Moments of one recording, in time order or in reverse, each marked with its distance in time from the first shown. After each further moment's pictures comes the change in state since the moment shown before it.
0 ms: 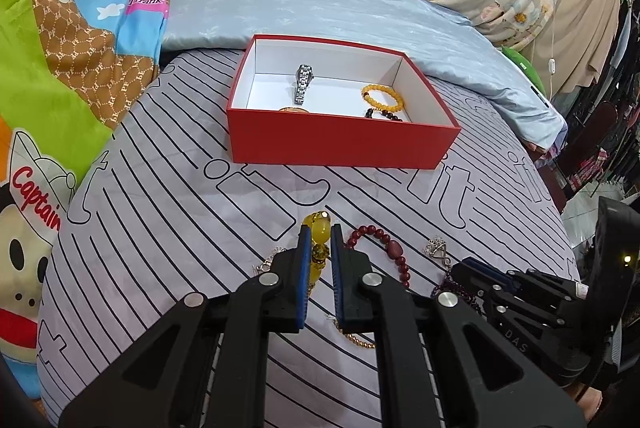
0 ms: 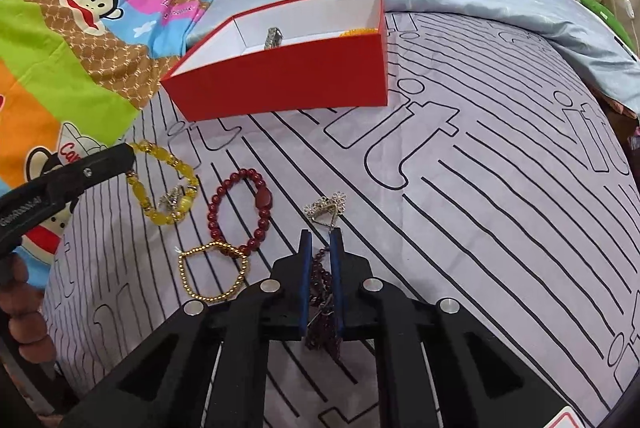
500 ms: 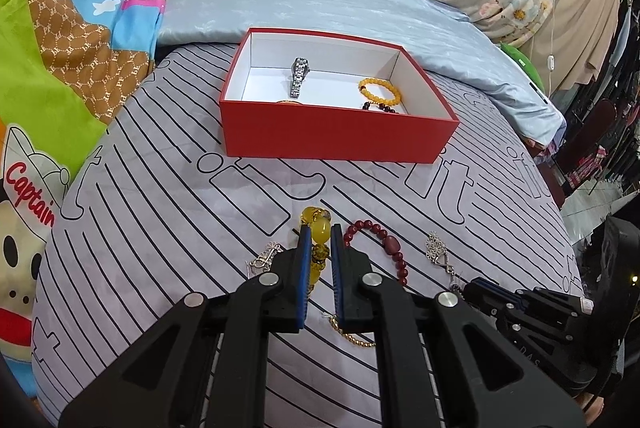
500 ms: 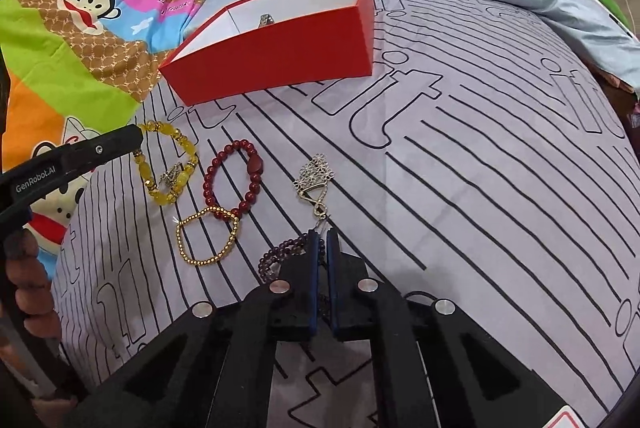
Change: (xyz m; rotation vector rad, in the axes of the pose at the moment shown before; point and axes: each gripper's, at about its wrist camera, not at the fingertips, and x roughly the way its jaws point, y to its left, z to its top) left arm 0.005 -0.003 -0.003 0.000 0.014 -0.009; right arm -0.013 -0.011 -0.020 0.027 0.028 0.022
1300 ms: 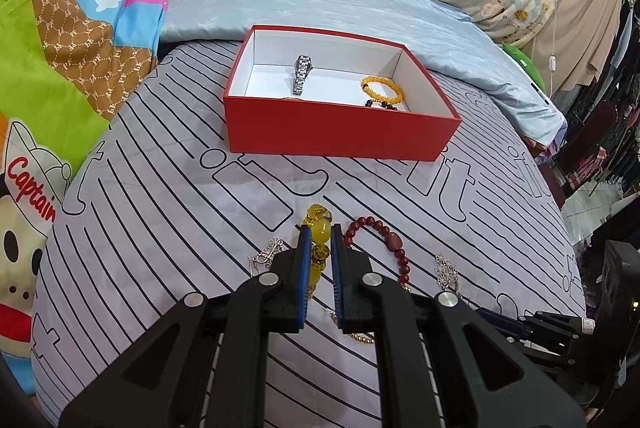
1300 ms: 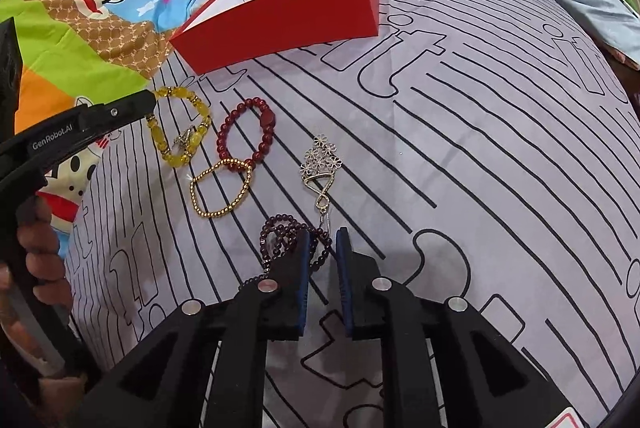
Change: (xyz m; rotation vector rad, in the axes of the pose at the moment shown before) left arm -0.001 0.001 -0.002 -0.009 0.004 0.003; right arm -0.006 0.003 -0.019 0.009 0.095 0.044
